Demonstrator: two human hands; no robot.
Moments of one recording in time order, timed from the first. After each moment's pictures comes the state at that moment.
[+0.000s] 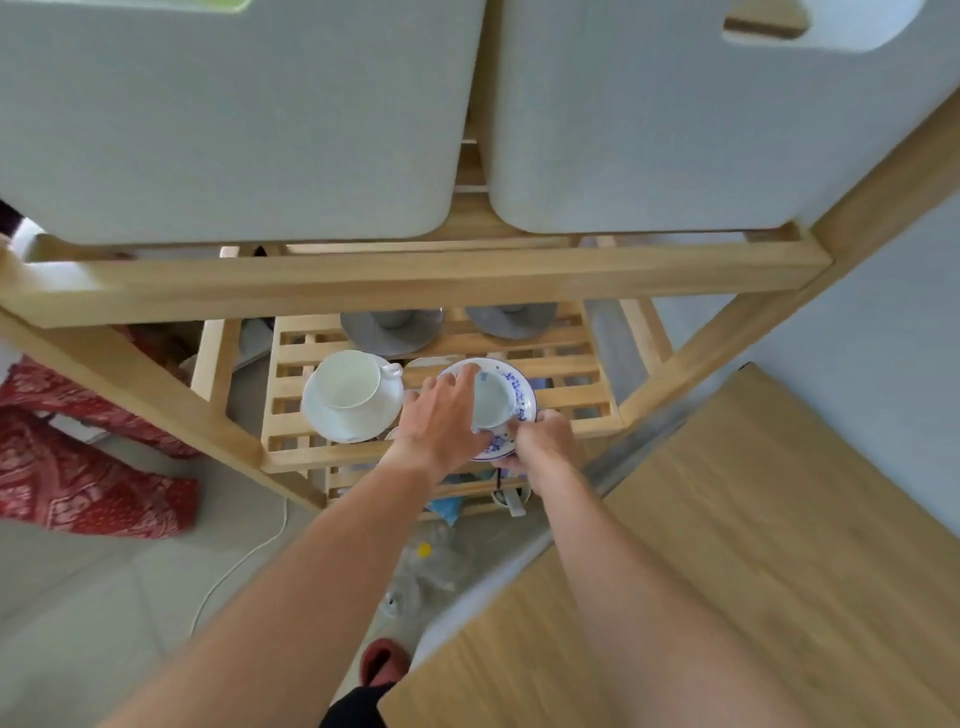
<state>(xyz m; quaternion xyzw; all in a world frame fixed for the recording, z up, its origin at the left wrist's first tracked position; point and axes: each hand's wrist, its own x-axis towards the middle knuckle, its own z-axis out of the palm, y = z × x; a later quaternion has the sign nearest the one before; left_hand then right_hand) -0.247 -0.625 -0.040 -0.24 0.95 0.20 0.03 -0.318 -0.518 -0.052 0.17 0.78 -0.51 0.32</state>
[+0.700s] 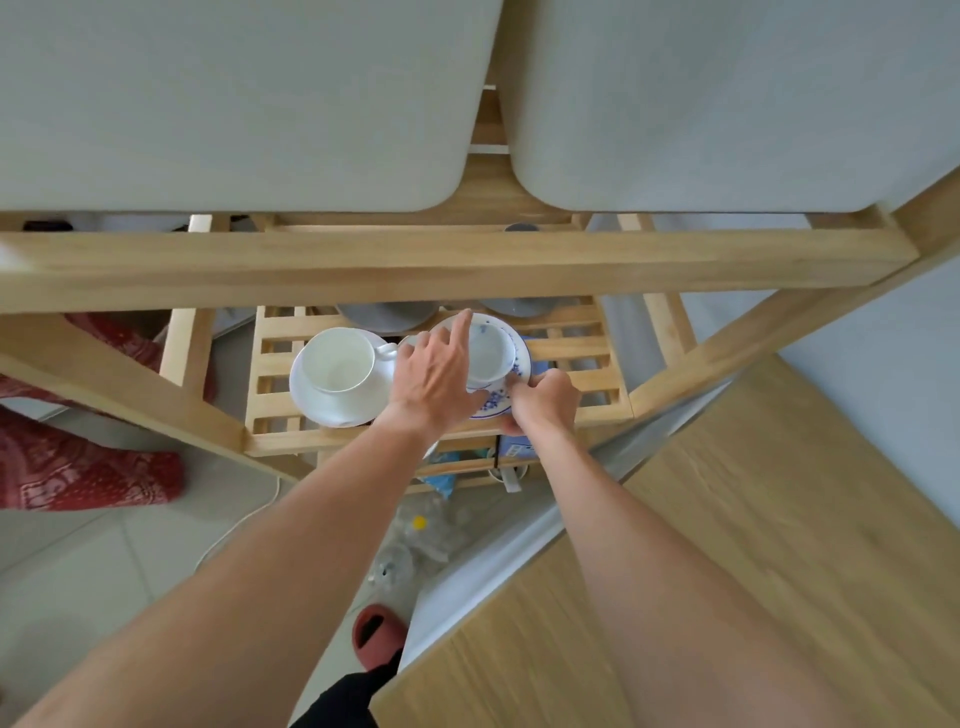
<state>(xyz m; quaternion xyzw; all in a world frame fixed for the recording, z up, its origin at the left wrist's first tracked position) -0.271 -0.652 -0.056 -0.24 0.95 0.17 0.00 -0.345 -0.537 -0.065 0.08 0.86 -0.43 0.27</state>
